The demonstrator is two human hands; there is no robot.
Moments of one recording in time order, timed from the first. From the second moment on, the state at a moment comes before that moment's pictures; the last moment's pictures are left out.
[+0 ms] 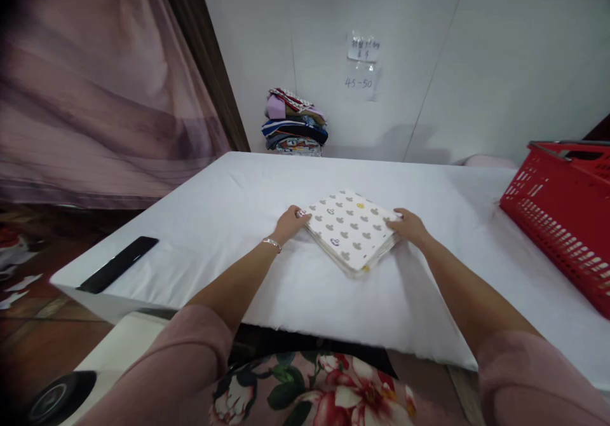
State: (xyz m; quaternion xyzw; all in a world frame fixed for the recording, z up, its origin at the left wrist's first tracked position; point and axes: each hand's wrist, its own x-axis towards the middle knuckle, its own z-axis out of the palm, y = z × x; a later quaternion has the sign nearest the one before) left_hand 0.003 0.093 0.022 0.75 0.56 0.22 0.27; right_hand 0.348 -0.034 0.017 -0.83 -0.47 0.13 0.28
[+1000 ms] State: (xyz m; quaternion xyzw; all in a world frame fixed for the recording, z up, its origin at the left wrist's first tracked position) left_hand 0.006 0.030 0.008 0.93 0.26 0.25 0.07; right_hand 0.247 -0.130 0.004 -0.67 -0.72 -0.03 0.19
